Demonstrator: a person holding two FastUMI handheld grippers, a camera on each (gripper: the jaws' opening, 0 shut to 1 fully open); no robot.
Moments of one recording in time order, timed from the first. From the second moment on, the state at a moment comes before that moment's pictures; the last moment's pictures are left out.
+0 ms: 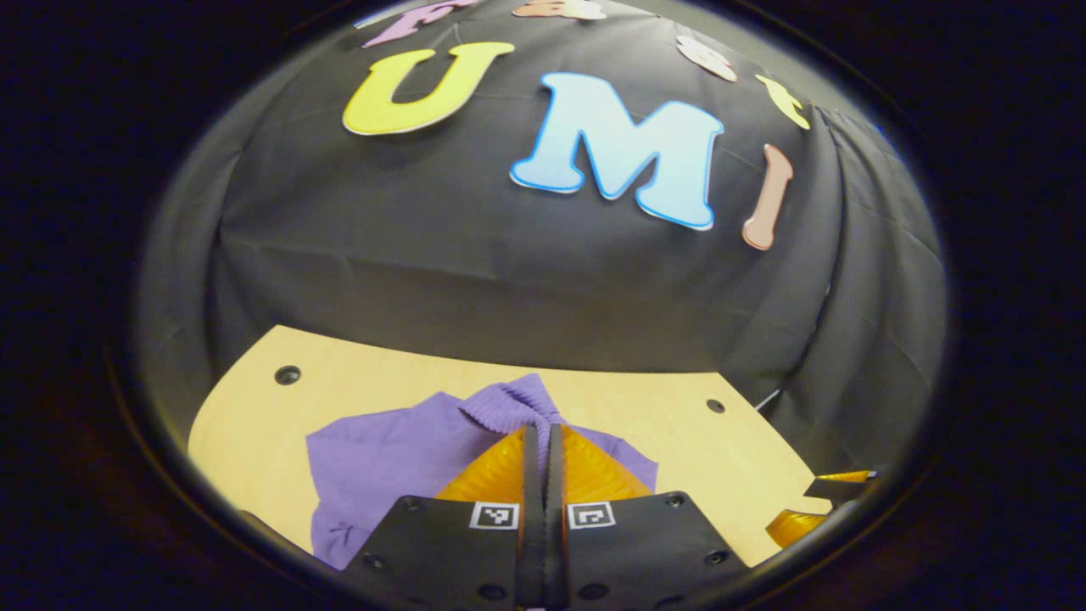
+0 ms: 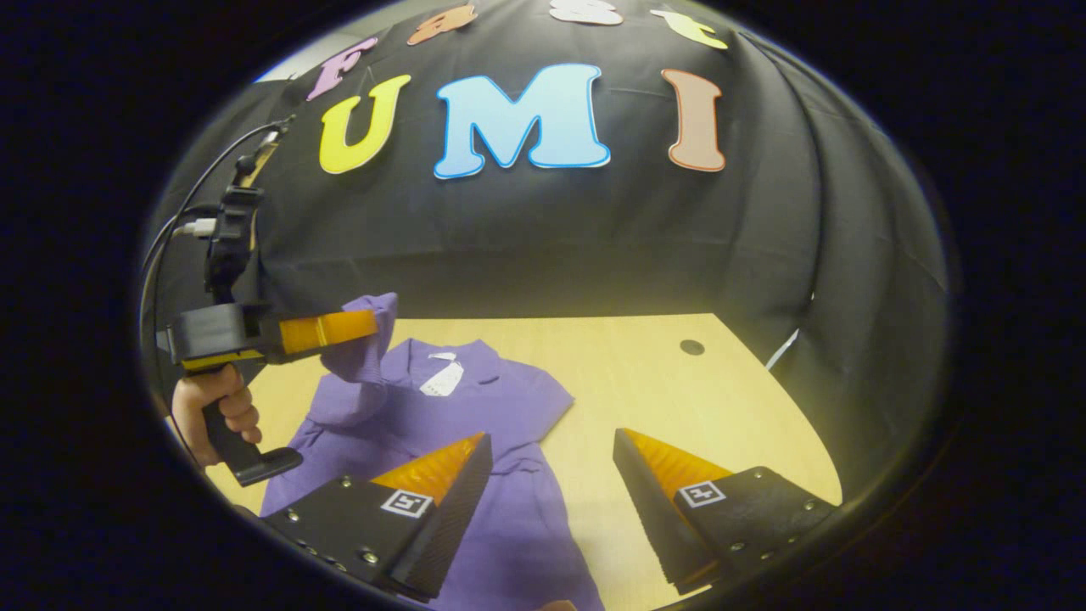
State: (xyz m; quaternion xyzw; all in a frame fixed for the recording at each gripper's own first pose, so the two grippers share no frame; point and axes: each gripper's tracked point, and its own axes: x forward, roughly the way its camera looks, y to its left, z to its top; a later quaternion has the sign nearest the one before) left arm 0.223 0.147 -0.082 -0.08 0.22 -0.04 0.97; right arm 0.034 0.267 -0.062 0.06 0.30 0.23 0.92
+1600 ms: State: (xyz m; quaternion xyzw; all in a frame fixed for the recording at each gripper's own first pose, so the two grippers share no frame) left arm 0.037 0.198 -0.155 0.00 0.30 -0.04 0.95; right arm -0.092 0.208 -0.156 0.04 0.40 0.19 0.90
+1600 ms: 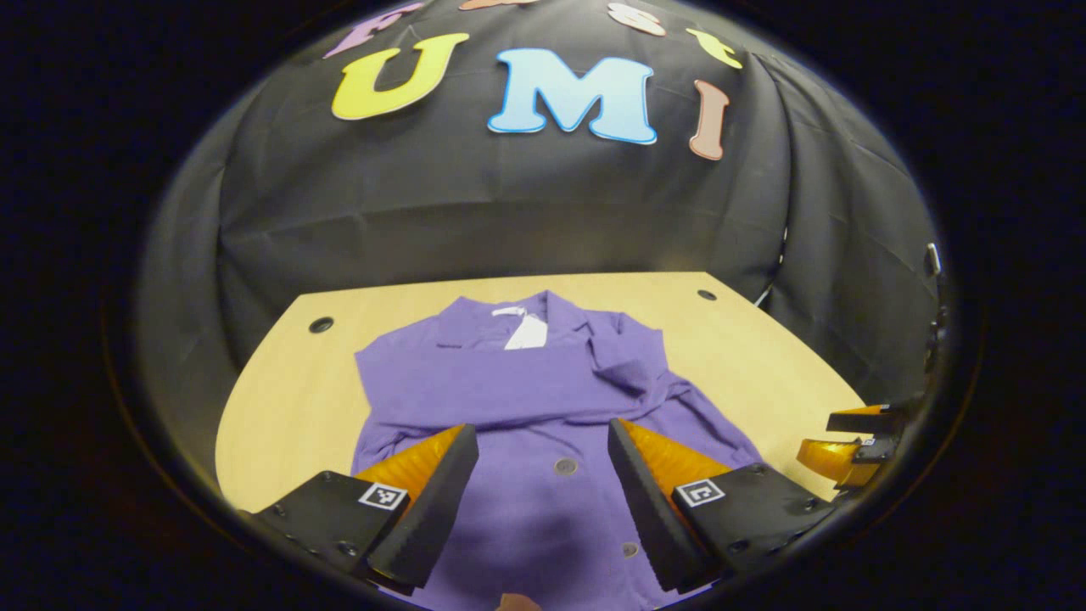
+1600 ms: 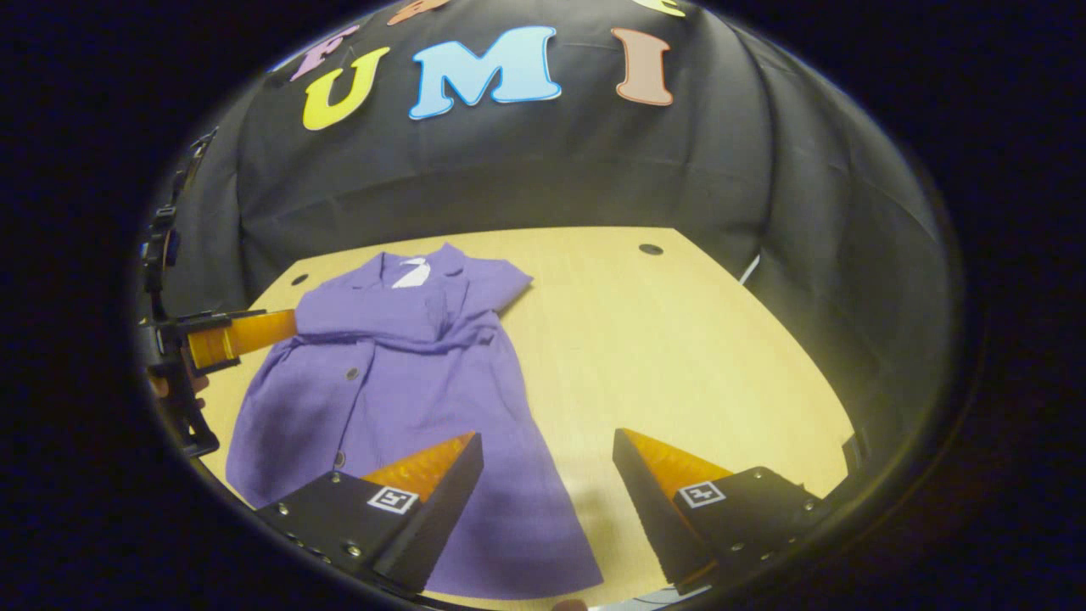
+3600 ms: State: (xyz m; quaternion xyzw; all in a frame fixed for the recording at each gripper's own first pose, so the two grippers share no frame) left arm -0.204 0.315 -0.258 -0.03 0.40 0.06 0.91; right arm -0.213 0.220 -0.214 0.03 0.50 0.18 0.85
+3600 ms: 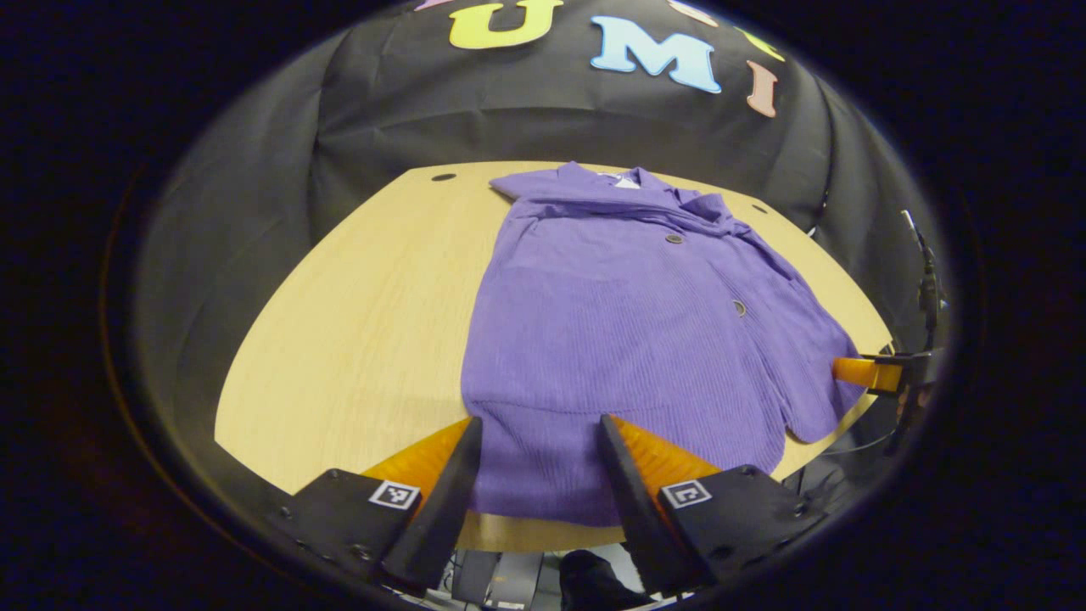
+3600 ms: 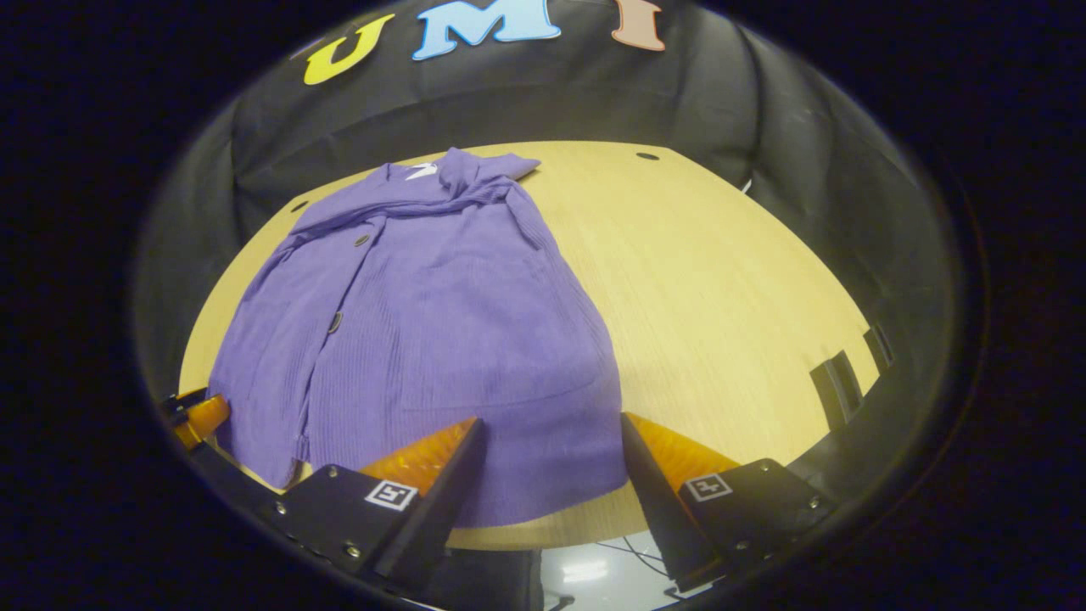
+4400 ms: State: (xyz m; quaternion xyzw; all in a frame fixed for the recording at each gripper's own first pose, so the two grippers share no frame) left arm -0.180 0.284 -0.245 -0.08 0.41 0.04 0.91; right arm -0.198 0.253 -0.184 0.08 0.50 0.21 0.83
